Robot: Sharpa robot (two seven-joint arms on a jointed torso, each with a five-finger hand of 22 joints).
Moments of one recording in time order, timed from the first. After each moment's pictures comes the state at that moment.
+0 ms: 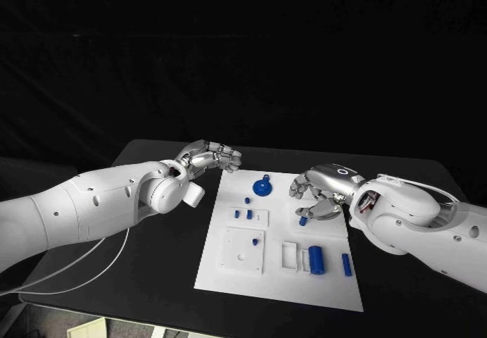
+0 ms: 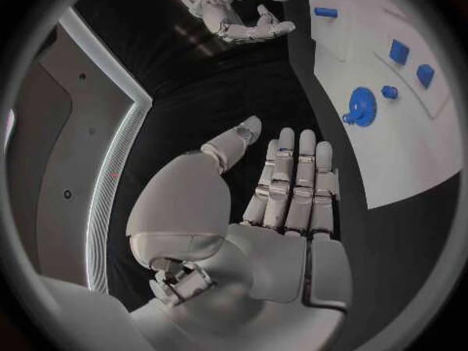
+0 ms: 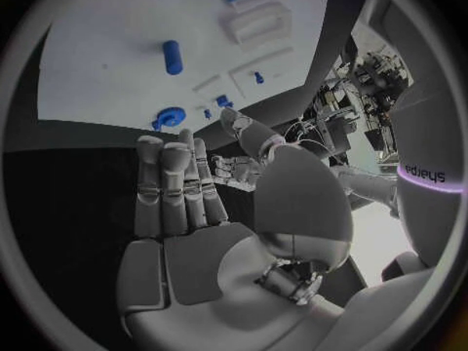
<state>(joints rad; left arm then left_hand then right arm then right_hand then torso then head) 1.25 -0.76 -0.10 1.27 -0.19 -0.13 0.29 1.11 -0.10 0.58 -0.29 0.06 0.86 0.17 0.31 0.49 1.20 0.13 0.07 0.15 0.87 0.14 0.50 0.35 0.04 0.52 0.04 0.80 0.98 1.21 -0.84 -0.04 1.63 -1.65 -0.22 -0.12 1.10 -0.30 0.66 -0.21 0.16 0.91 0.16 0.31 0.41 1.16 0.10 0.09 0.18 1.24 -0.02 1.10 0.82 0.21 1.10 0.01 0.85 1.31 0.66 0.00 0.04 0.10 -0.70</state>
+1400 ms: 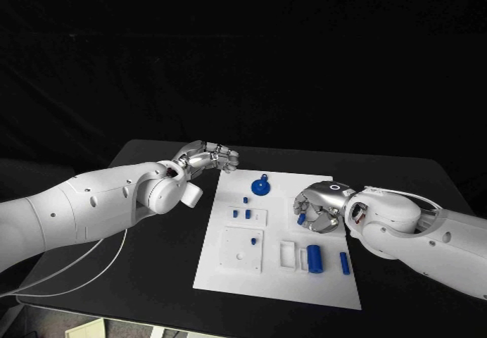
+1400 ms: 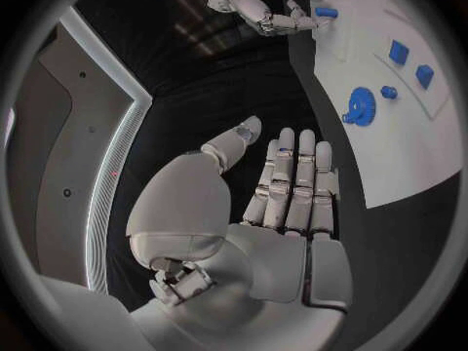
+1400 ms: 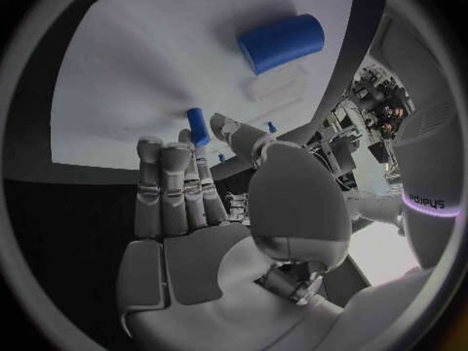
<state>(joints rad) 1.24 -0.77 -0.10 1.27 -0.19 -0.13 0.29 1.11 -0.10 0.58 -0.29 0.06 0.85 0.17 0.31 0.49 1.20 0.13 0.07 0.14 0.87 0.14 0.50 0.36 0.05 0.52 0.04 0.80 0.98 1.16 -0.79 -0.06 1.52 -1.73 -0.12 -0.10 1.17 -0.28 0.77 -0.16 0.06 0.93 0.15 0.33 0.41 1.18 0.10 0.11 0.13 1.24 -0.01 1.10 0.82 0.21 1.10 0.01 0.85 1.31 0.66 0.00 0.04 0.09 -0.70</state>
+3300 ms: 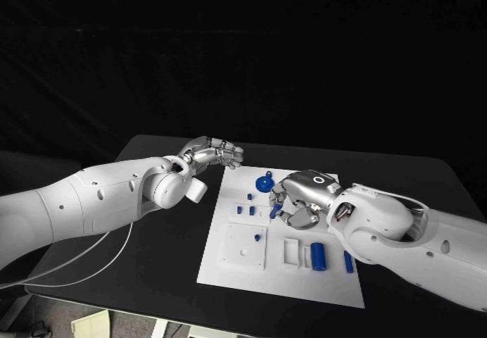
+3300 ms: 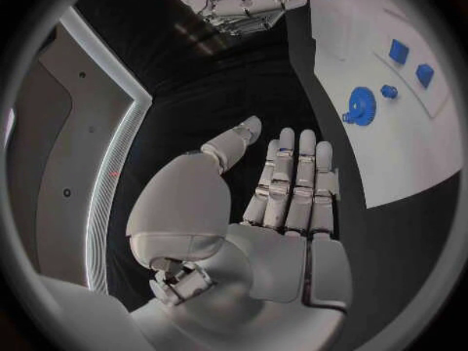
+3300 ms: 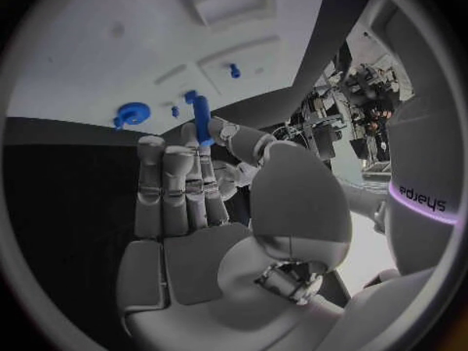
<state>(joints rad) 1.24 -0.76 -0.10 1.27 -0.19 -0.12 0.29 1.11 -0.10 0.57 -0.28 0.06 0.85 0.17 0.31 0.49 1.20 0.13 0.07 0.14 0.87 0.14 0.50 0.36 0.04 0.52 0.04 0.80 0.98 1.14 -0.73 -0.01 1.68 -1.77 -0.25 -0.13 1.19 -0.24 0.90 -0.13 0.05 1.03 0.10 0.40 0.43 1.30 0.04 0.18 0.16 1.27 -0.06 1.12 0.82 0.21 1.14 -0.01 0.87 1.31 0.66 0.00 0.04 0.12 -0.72</state>
